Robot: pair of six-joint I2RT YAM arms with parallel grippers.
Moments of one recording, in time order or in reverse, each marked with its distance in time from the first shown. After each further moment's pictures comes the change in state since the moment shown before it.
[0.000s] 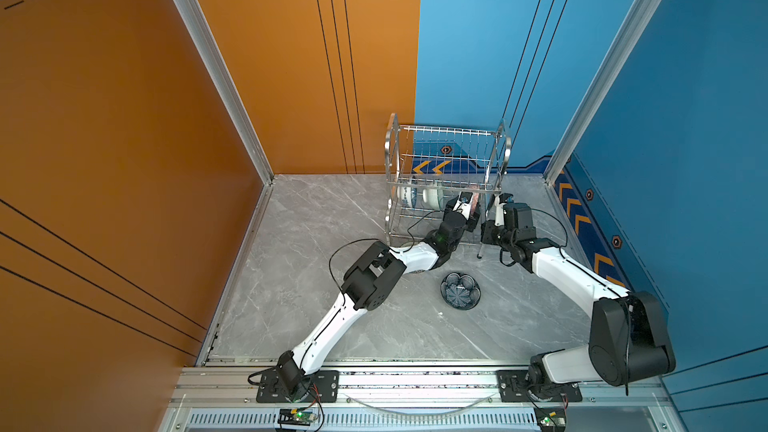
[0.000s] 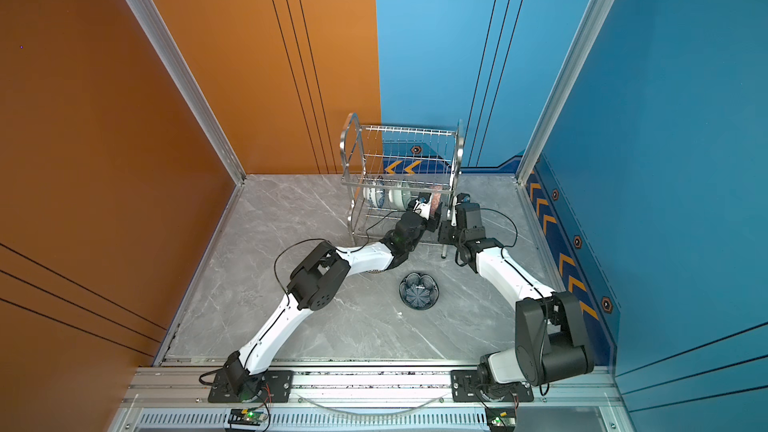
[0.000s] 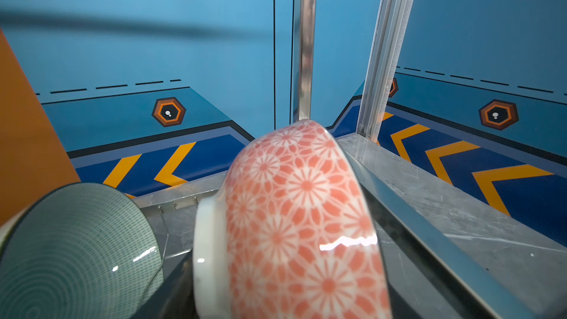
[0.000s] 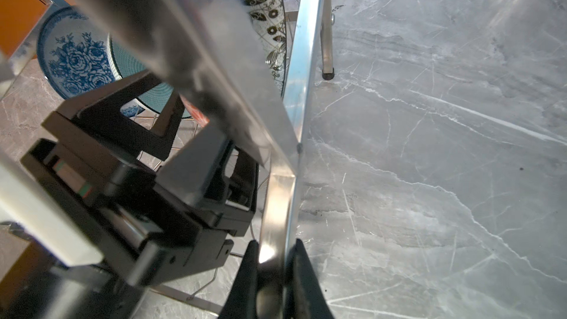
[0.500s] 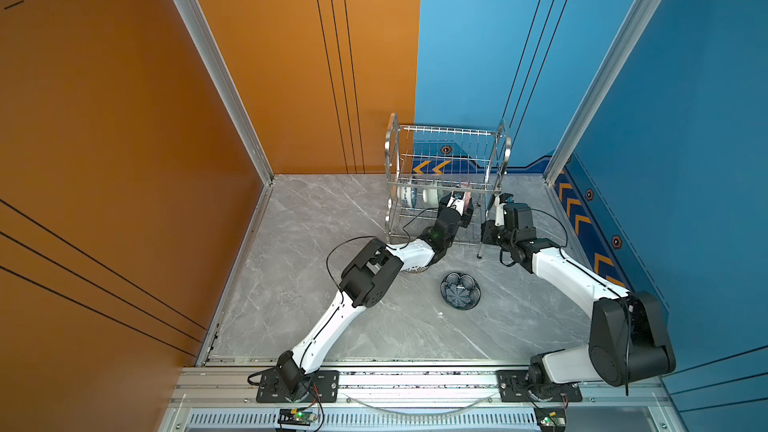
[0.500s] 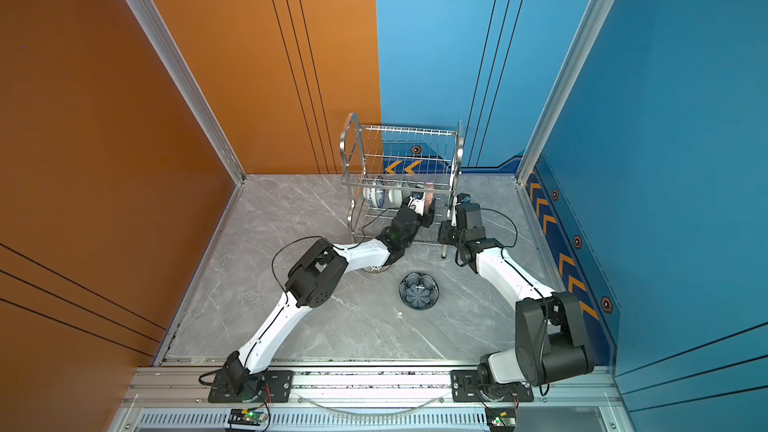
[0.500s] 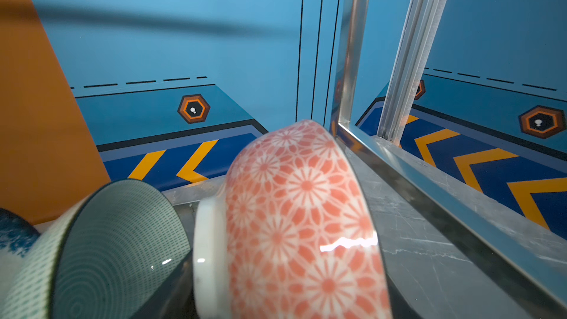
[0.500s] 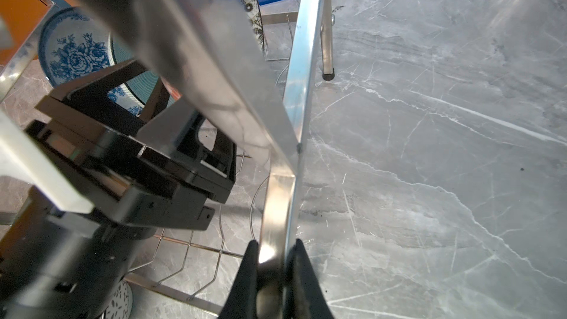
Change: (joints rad) left arm 0.038 0.000 -0.002 -0.019 -0.014 -0.026; right arm -0.001 -0.001 -0.004 0.006 -0.002 0.000
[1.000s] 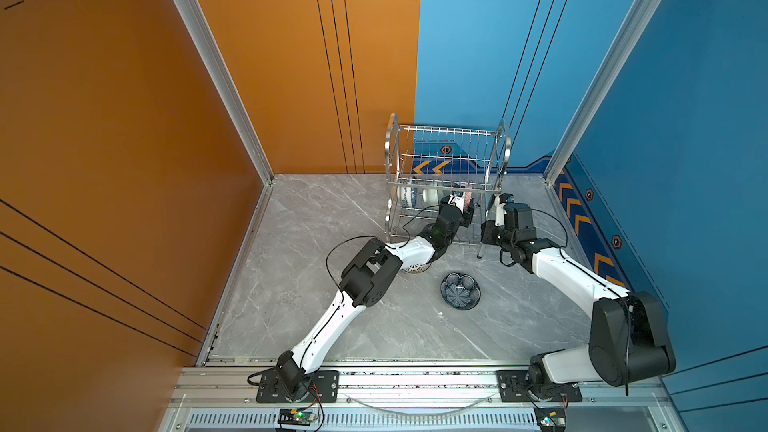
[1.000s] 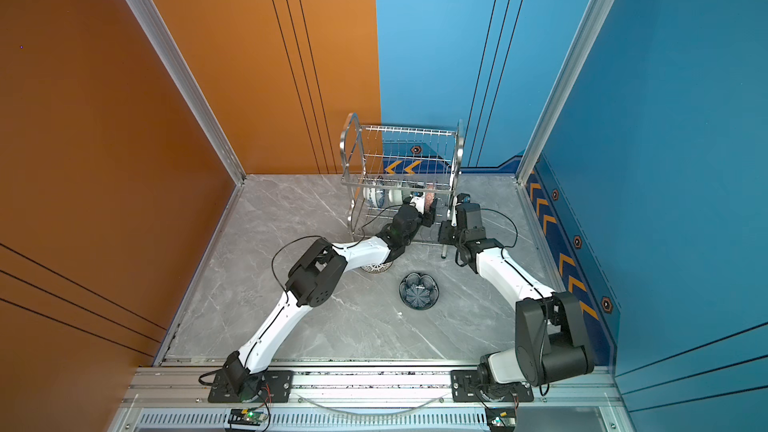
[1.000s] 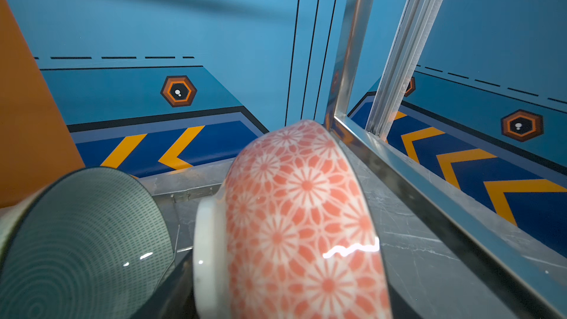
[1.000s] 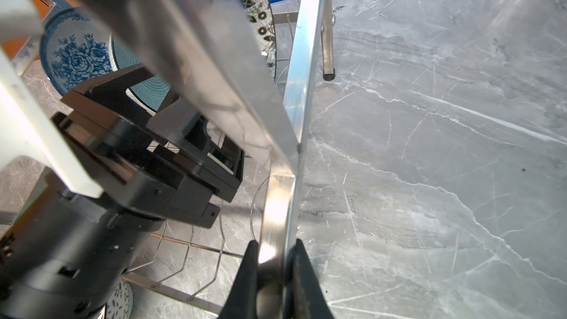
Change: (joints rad) left arm 0.001 0.013 0.060 -0.092 0.051 -0.105; right arm -0.001 0.000 -0.002 0.003 -0.004 0.000
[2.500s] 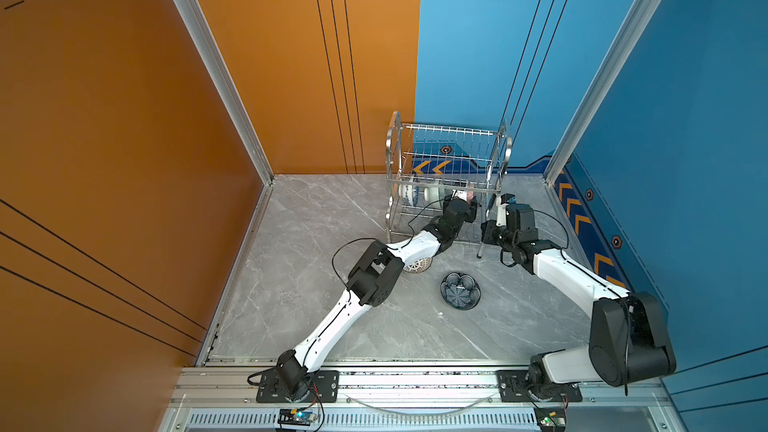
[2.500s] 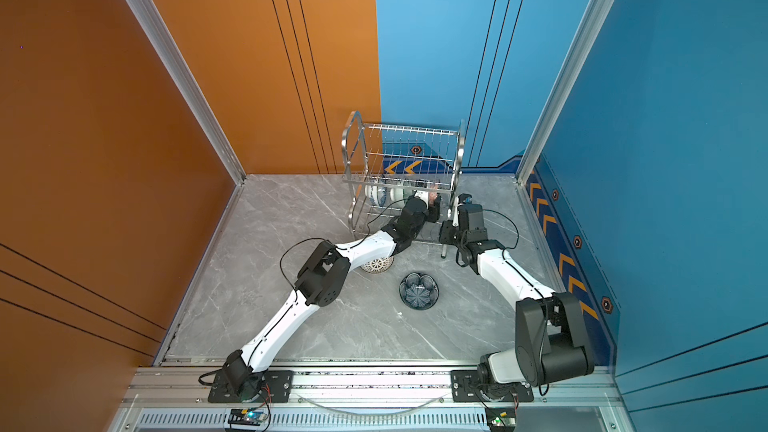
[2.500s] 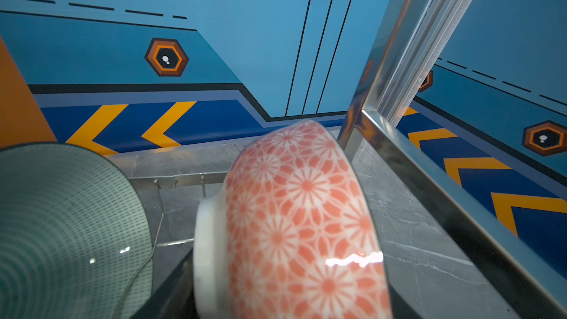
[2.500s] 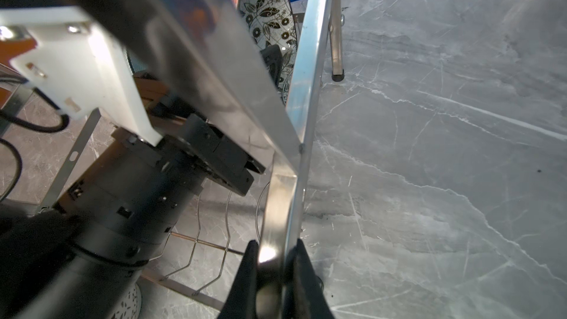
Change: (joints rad) left arm 0.000 0.123 0.266 -0.246 -0.006 -0.112; right arm -0.014 -0.003 -0.017 0.033 -0.037 0.018
